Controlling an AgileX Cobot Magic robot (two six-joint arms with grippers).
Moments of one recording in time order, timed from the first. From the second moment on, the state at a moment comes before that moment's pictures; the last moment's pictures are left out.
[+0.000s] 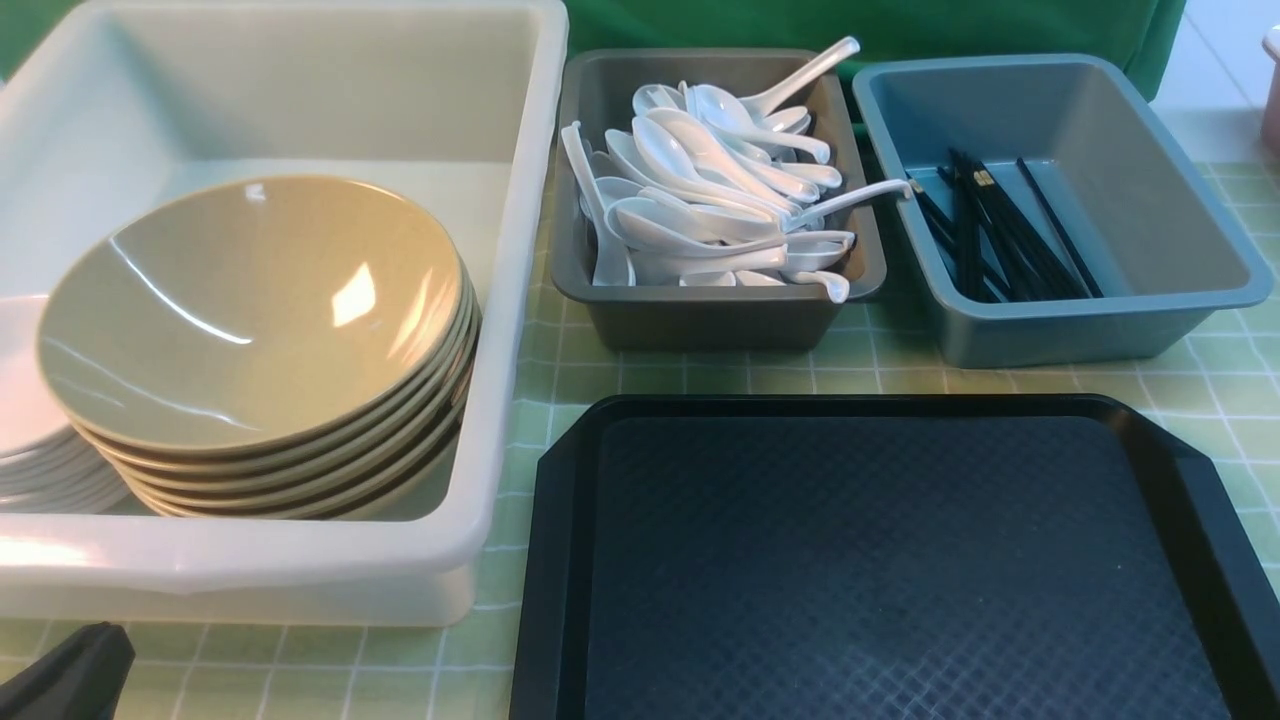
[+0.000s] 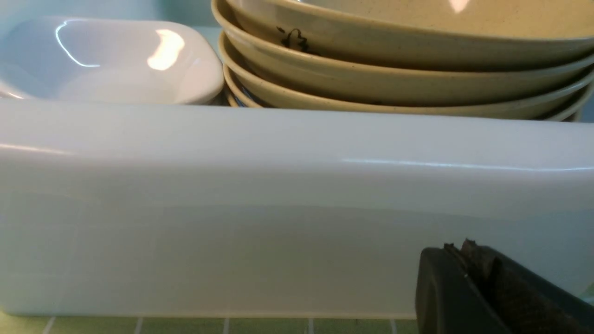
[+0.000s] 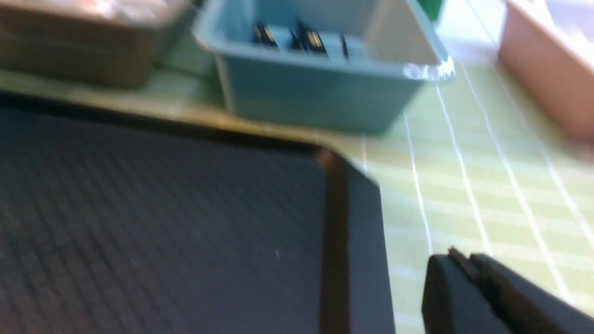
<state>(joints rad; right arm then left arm) -0.02 -0.01 -0.07 -0.08 0.34 -0.01 -0.06 -0.01 0.03 0.01 0.32 -0.02</state>
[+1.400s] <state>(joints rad) -0.04 -0.01 0.01 -0.09 0.28 0.01 -0.06 -0.01 0.03 0.01 0.32 -0.02</state>
